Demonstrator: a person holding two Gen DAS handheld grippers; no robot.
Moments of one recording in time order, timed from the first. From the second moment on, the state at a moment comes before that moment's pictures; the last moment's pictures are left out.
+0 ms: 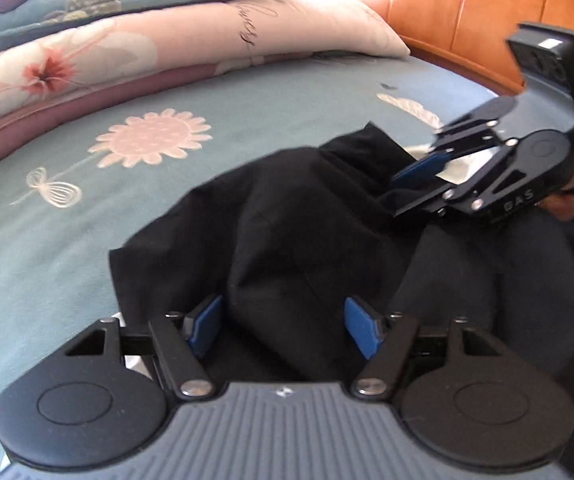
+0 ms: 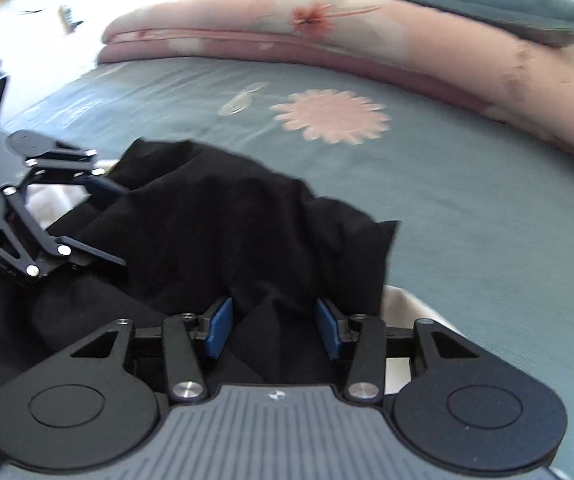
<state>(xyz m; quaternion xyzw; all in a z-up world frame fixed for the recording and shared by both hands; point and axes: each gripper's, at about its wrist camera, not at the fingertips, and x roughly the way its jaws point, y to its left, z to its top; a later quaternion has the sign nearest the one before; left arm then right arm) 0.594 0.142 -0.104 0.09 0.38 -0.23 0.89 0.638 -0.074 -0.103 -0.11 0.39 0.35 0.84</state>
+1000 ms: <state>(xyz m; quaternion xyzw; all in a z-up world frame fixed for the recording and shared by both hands) 0.387 0.083 -0.060 0.10 0.46 -0.18 0.86 0.454 -0.111 -0.070 -0.12 0.48 0.38 0.78</state>
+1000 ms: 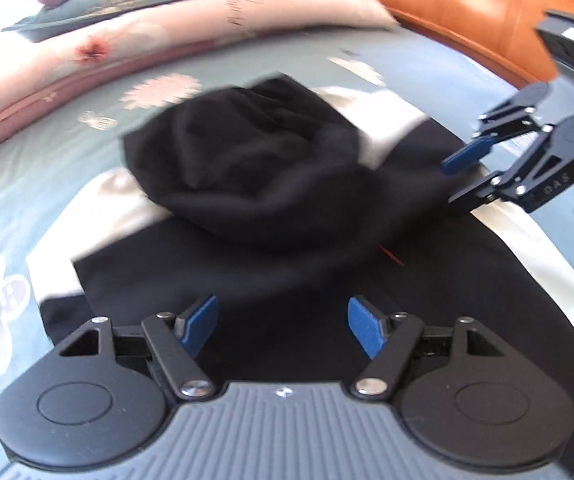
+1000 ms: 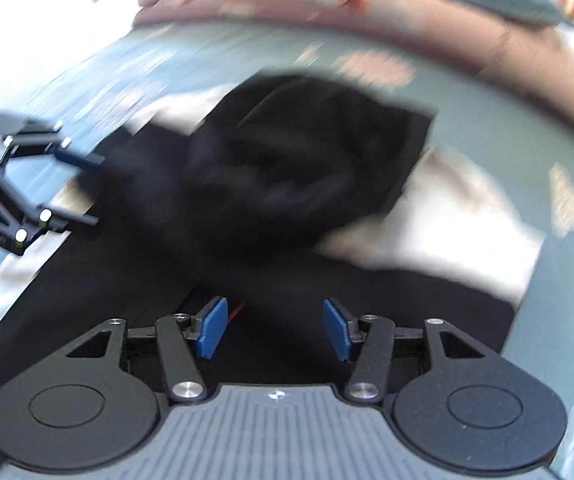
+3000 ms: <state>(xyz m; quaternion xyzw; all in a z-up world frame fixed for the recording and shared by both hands) 0.253 -0.071 -0.088 0.20 0.47 -0.43 0.74 0.239 -0.354 -0.159 0.26 0.61 0.18 0.73</state>
